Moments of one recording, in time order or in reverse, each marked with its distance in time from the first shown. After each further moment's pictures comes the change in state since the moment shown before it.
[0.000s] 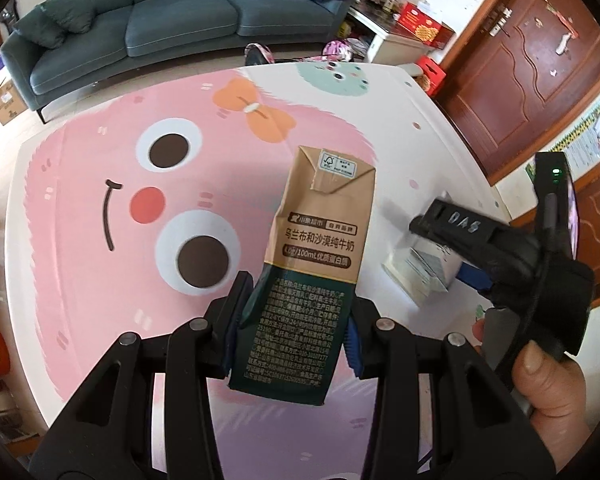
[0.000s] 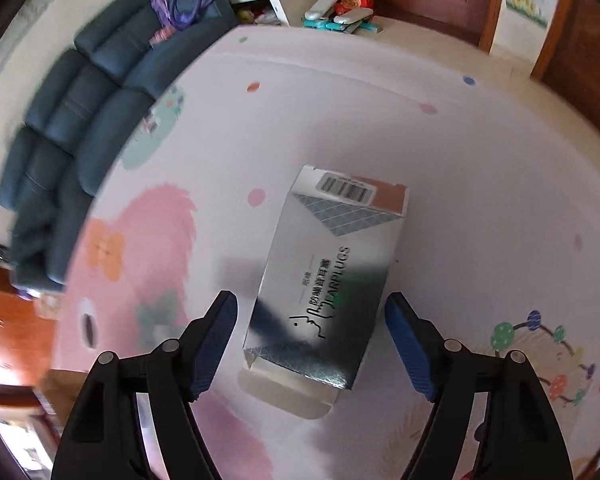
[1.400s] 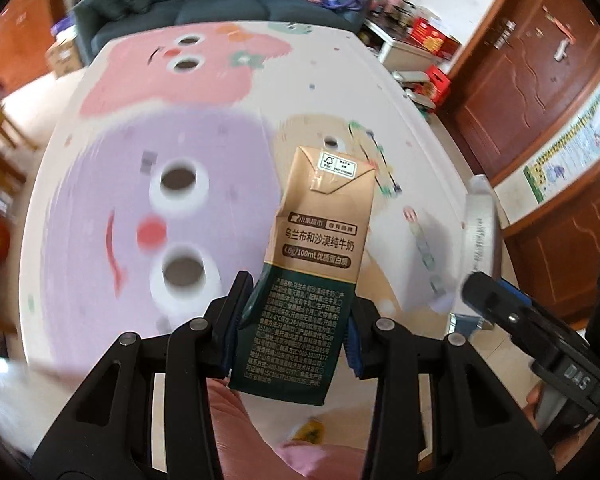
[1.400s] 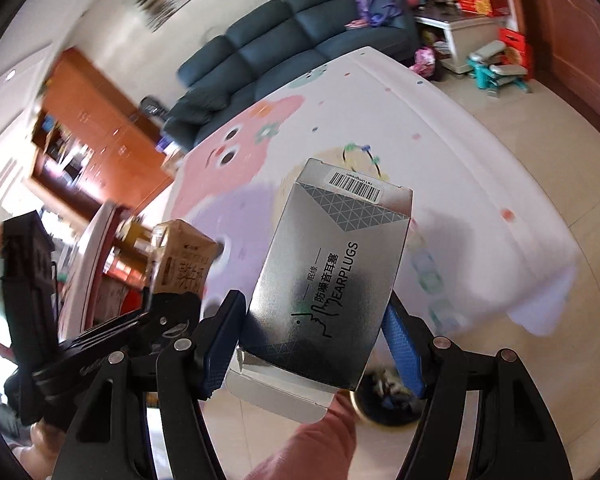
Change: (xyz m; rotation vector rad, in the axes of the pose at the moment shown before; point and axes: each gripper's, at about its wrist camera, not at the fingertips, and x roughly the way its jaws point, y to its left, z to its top) left arm -0.124 -0.211 -0.326 -0.156 -0.082 0.101; right arm -0.216 -0.348 -0.186 -0.570 -0.041 0.547
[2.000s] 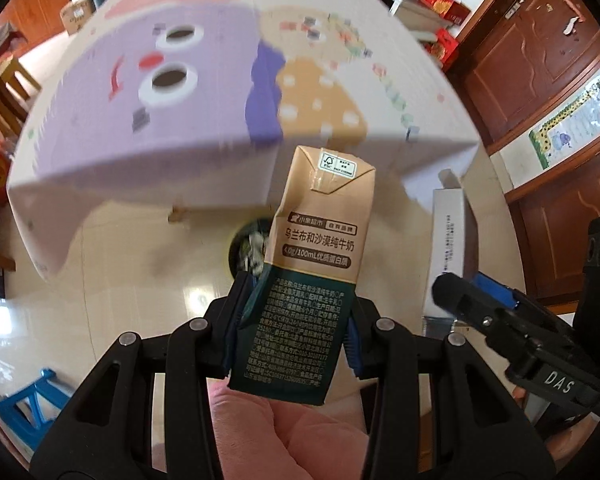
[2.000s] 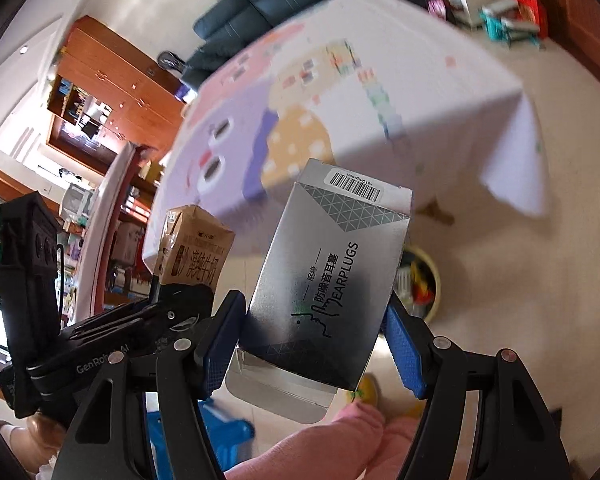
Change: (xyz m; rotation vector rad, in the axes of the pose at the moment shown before) left arm -0.021 -0.043 -0.182 -0.036 0.150 0.030; right arm -0.074 -0.068 -0.187 -0.001 0.195 0.072
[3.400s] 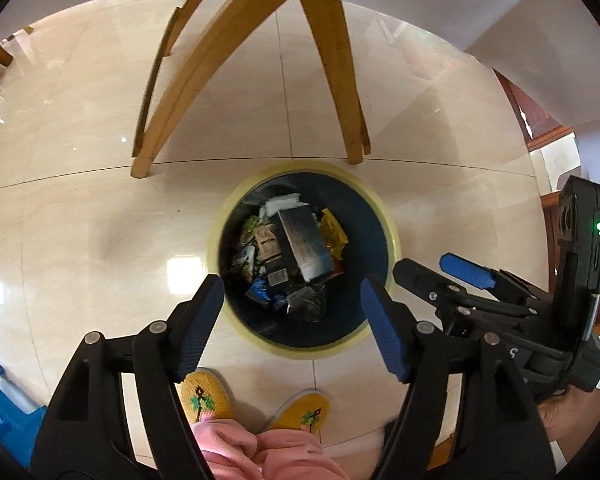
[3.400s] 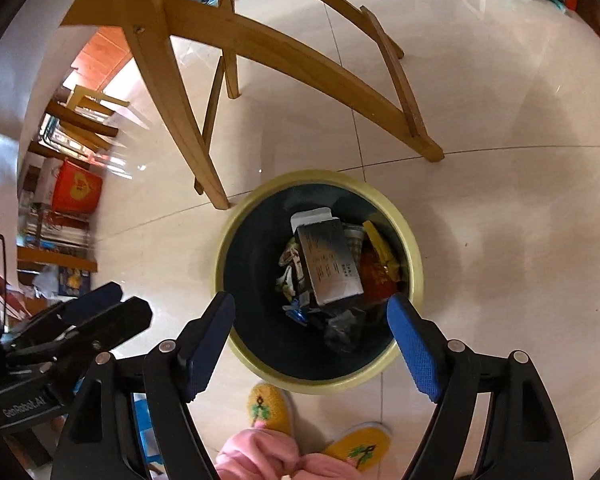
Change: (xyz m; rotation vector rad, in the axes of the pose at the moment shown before) left arm 0.332 0.098 -0.024 -0.098 0.089 -0.014; right arm 0.362 -0.160 -0.004 -0.095 0.226 -0.188
